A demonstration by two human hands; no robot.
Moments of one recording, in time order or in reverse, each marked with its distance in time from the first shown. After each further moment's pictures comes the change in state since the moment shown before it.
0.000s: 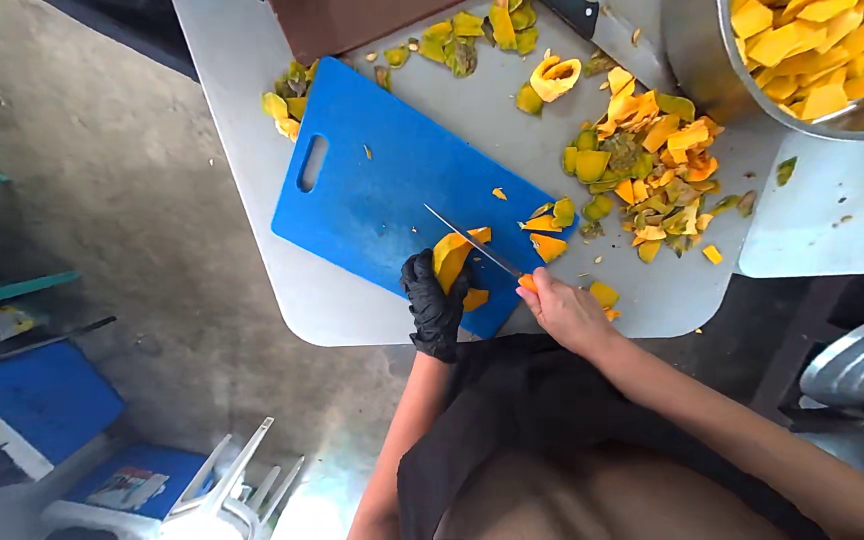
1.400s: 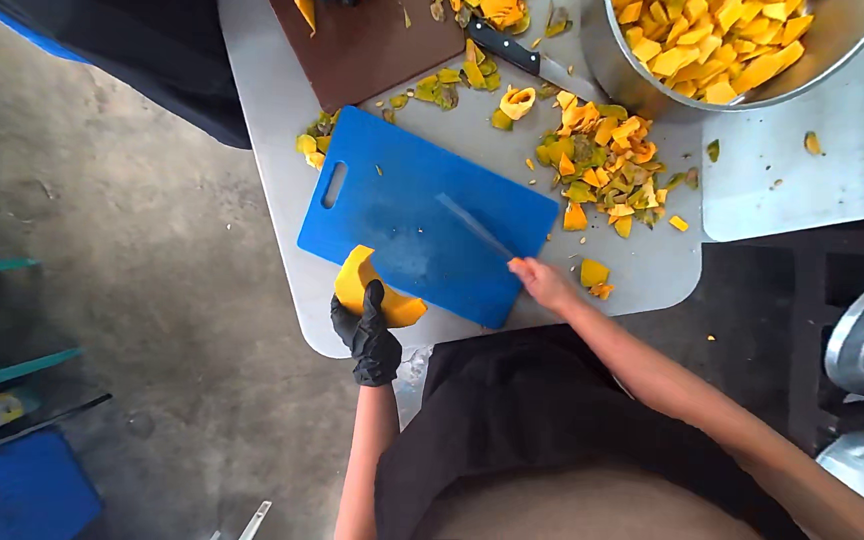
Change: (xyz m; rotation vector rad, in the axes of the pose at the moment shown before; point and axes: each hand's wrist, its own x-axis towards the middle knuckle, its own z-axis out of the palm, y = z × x) left_hand -0.008 -0.038 -0.098 -0.676 0.280 -0.246; right_hand 0.018 0.018 0.052 0.444 0.078 0.161
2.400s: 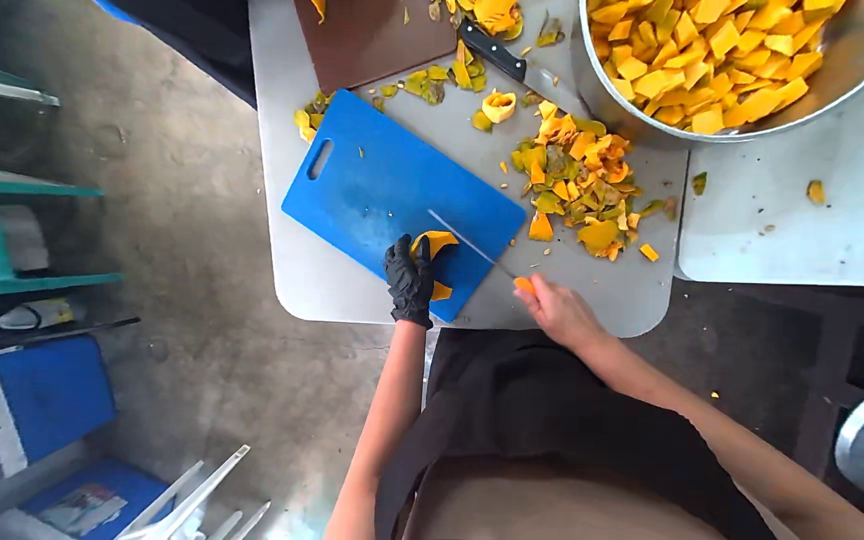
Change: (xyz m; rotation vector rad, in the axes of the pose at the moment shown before) left_hand -0.041 -0.046 0.119 0.692 -0.145 0.250; right_hand -0.059 0.050 -0.074 -0.295 -0.031 -0.330
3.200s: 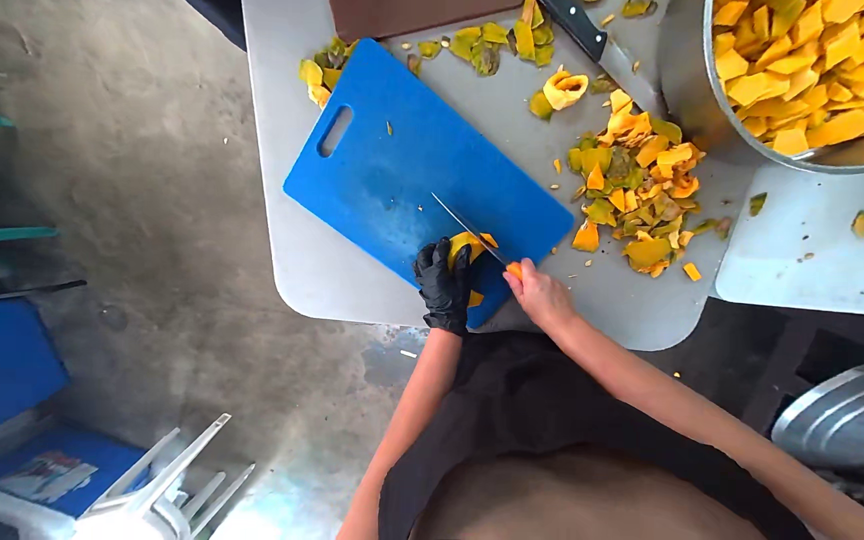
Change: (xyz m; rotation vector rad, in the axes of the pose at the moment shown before) left_hand -0.010 -0.016 0.019 -0.130 0.149 0.103; right_hand 0.082 -0.061 0.036 -0.141 -0.121 0.273
